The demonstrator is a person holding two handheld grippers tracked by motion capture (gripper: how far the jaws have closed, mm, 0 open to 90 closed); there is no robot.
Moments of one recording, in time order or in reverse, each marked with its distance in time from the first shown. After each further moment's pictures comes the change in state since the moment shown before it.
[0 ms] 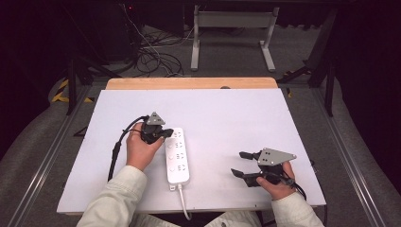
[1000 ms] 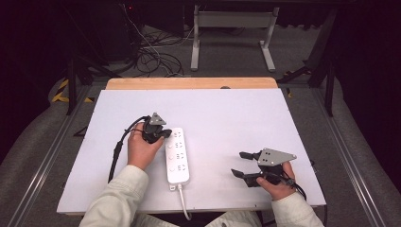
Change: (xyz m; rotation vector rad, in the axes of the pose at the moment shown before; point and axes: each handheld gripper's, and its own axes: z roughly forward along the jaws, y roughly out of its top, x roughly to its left) left arm 0.003 -0.002 0.008 0.054 0.044 0.005; right arm 0.000 0.000 0.000 0.002 -0.002 -0.004
